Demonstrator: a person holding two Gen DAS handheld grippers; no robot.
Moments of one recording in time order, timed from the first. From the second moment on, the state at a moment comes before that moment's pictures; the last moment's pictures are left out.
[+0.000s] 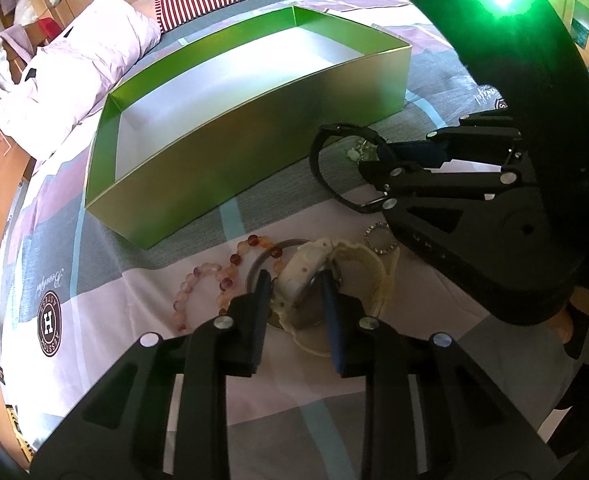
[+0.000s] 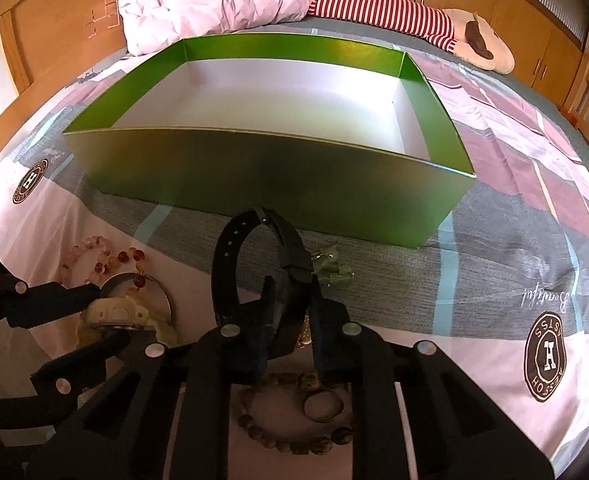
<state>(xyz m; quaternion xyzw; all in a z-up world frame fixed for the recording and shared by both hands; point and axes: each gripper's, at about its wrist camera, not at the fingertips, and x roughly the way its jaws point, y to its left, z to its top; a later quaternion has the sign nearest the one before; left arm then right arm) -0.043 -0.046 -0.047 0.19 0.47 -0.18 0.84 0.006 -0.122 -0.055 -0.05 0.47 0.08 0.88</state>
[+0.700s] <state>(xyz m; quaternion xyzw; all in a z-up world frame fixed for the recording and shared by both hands) -0.015 -0.008 -0.035 0.15 0.47 -0.15 0.86 0.013 -0.146 -0.055 -0.01 0.49 0.05 0.87</state>
